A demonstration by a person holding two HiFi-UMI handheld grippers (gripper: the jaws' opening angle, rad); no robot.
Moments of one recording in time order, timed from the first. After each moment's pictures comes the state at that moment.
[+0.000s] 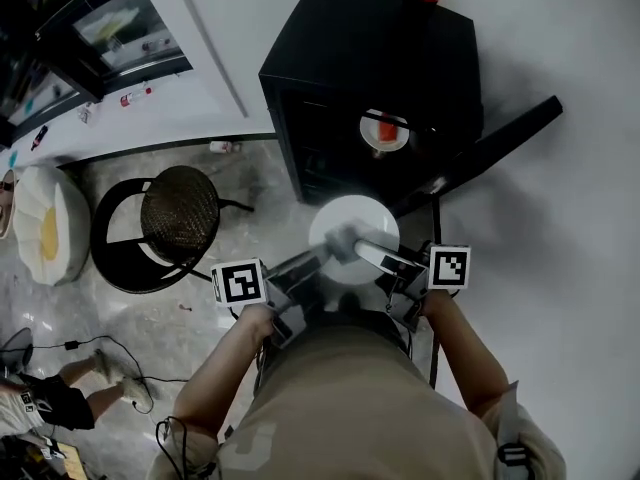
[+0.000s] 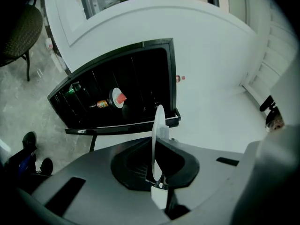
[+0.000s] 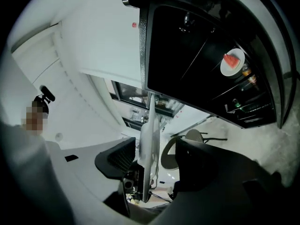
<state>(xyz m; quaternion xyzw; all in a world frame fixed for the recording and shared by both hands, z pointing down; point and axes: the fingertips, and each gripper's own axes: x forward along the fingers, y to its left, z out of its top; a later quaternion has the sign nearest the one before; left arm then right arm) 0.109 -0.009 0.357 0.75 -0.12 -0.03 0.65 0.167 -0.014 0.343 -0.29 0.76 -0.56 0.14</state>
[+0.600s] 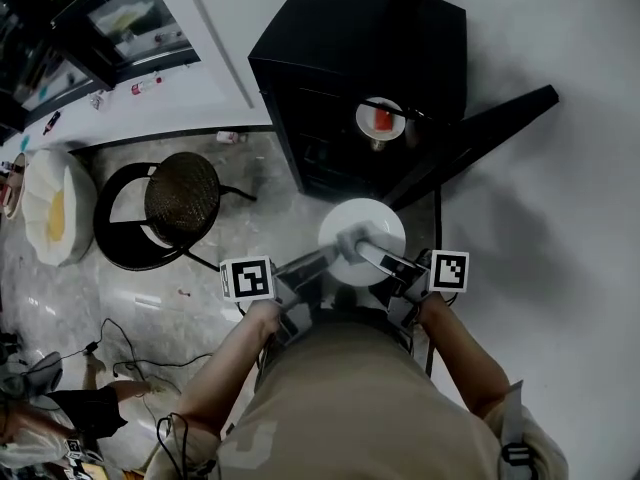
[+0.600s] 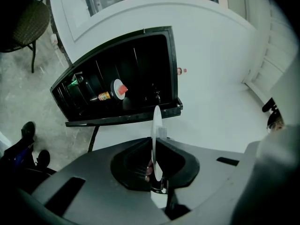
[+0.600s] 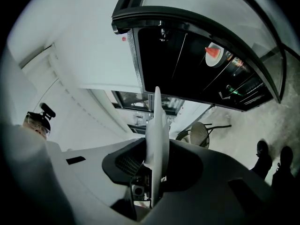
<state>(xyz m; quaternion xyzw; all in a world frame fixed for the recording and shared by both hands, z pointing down) 0.148 0.044 0.361 0.73 -0.13 -0.03 0.67 0.196 0.040 0.354 -0.27 0.72 -0.62 0.19</state>
